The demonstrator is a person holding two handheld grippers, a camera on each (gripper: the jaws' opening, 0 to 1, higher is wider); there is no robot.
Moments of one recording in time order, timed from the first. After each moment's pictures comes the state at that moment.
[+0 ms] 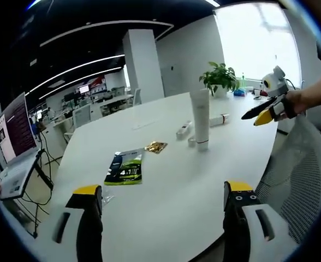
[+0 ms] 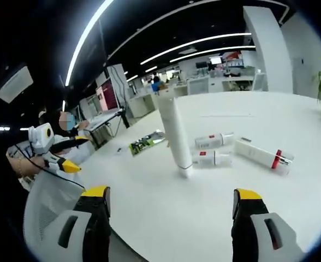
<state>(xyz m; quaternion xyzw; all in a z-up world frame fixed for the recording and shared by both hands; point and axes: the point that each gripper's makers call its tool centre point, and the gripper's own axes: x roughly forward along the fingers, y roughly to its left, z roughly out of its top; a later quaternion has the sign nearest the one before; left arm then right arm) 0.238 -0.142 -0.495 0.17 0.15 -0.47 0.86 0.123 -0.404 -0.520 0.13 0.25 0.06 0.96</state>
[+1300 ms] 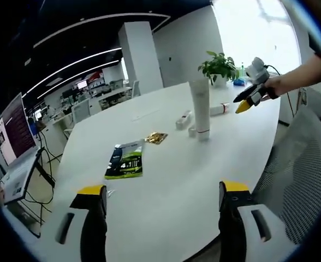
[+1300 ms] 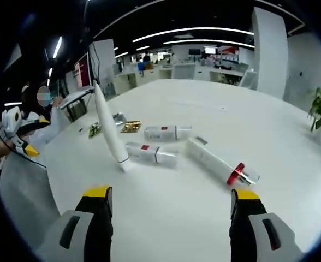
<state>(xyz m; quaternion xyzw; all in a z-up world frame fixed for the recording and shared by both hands) 0.238 -0.140 -0.506 0.20 0.18 -0.46 0.85 0.157 -0.513 -0.549 0.04 0.32 0.01 0.95</state>
